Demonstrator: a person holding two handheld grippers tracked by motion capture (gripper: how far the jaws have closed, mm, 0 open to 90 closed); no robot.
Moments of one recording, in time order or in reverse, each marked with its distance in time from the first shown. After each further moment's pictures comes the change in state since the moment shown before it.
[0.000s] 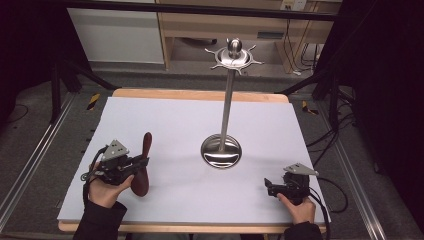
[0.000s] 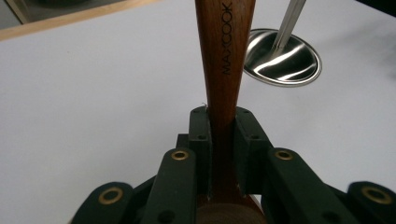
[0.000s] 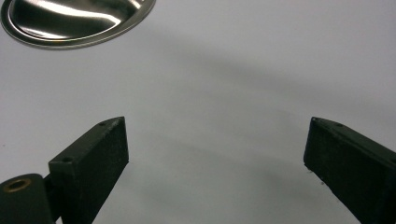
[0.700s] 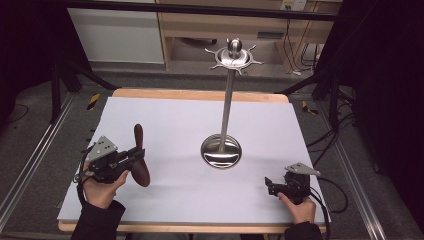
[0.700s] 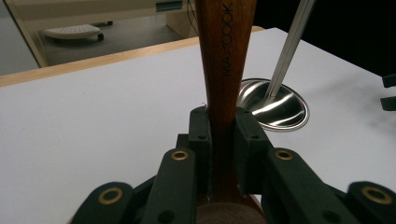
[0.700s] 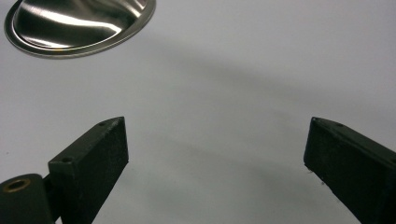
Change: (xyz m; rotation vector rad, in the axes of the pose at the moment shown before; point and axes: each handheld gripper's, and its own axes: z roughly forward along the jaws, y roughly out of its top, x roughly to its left) left arm 0.001 0.009 -0.018 -0.173 0.000 -0.039; right arm -0.002 0.002 -0.001 -0.020 0.003 0.008
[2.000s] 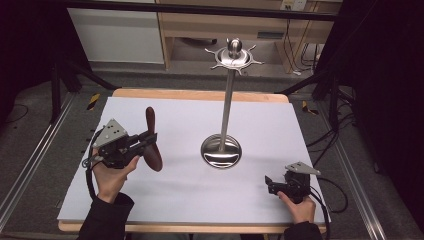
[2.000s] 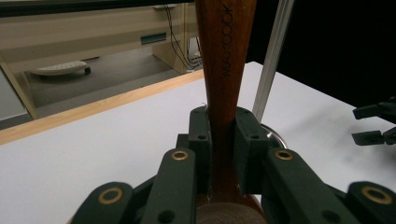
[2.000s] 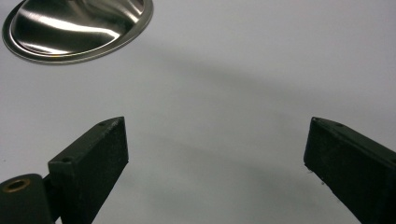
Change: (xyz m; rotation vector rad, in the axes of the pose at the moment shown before) left arm -0.018 0.050 0.012 -0.084 -0.069 0.056; right arm 0.000 0.002 0.001 -0.012 -0.007 0.006
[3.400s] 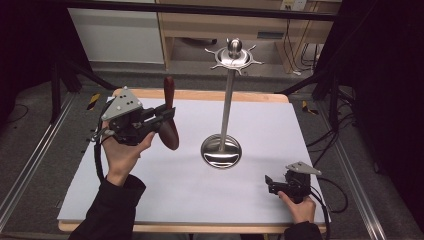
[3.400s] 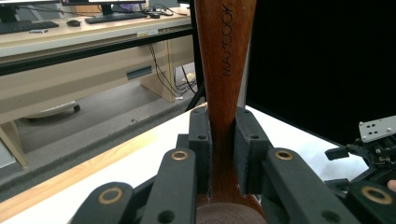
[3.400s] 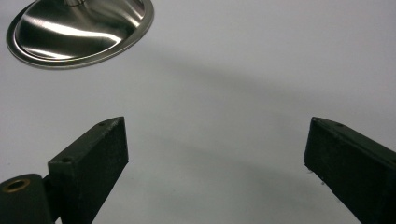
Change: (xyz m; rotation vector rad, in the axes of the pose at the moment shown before) left arm -0.034 0.088 0.007 -0.070 -0.052 0.093; right arm 0.000 0.001 -0.001 -0.008 0.002 0.013
